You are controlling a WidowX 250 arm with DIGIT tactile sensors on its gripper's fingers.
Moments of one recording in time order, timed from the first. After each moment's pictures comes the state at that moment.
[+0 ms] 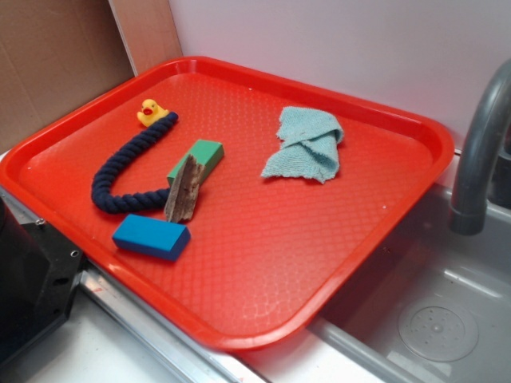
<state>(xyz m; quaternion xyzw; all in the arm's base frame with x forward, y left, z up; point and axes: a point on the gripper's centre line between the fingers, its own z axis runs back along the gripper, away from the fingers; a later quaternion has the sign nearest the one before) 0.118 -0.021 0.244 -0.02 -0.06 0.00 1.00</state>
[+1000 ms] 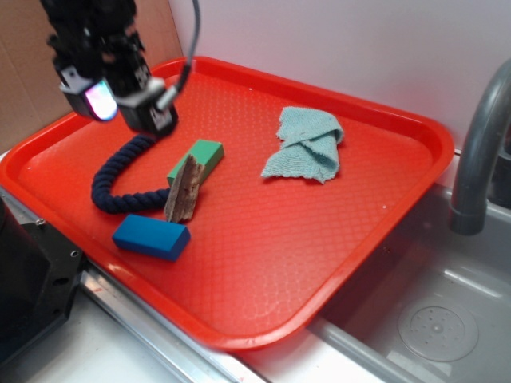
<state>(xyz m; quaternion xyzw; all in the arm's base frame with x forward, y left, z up) 0.162 -0.035 0.097 -0.06 -0.03 0.05 1.00</state>
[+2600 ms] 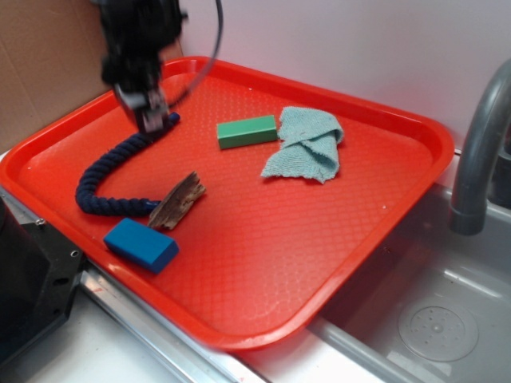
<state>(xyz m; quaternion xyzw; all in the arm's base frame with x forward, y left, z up) 0.190 -0.005 0.125 0.03 0.01 -0.10 0.99</state>
